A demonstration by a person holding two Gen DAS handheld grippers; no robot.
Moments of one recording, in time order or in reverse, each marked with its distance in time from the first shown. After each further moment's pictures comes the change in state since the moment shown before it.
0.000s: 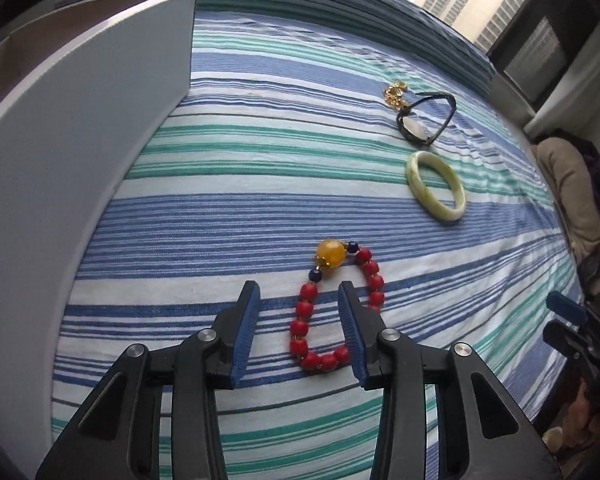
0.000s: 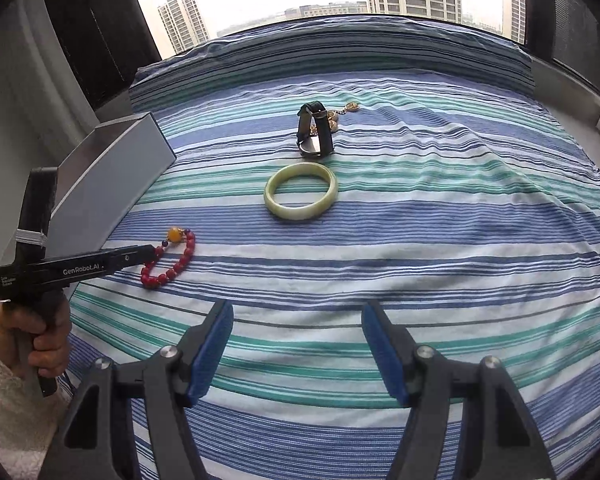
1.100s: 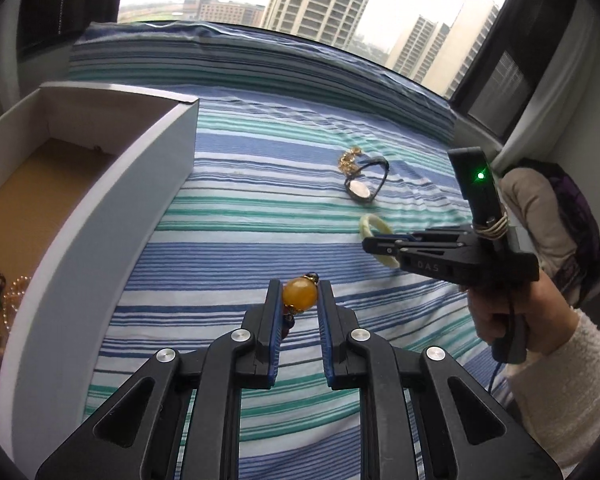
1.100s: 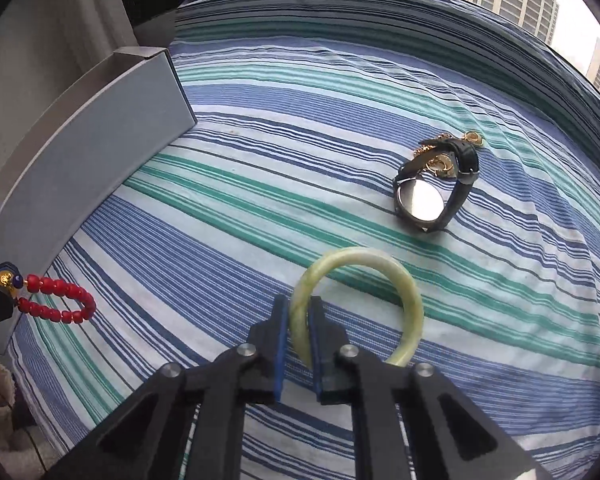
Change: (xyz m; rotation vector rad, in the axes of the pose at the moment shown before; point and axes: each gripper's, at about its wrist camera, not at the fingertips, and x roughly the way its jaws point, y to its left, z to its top) left arm -0.107 -0.015 -0.021 -0.013 -0.209 -0.062; right arm 0.115 0.041 0.095 -0.286 0.173 0.092
